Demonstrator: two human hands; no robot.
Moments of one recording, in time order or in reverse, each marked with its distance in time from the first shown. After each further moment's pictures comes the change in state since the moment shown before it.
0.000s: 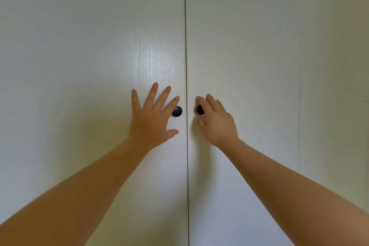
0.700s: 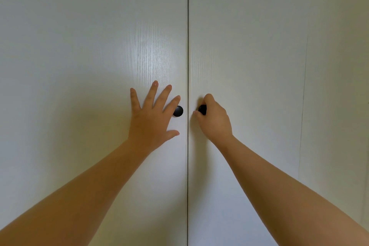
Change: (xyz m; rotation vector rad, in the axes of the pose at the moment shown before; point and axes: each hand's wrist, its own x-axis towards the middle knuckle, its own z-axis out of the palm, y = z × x) left_hand 0.006 0.002 0.002 0.005 -0.085 -0.035; right_hand 0.020 -0.014 0.007 0.307 0.098 0.149
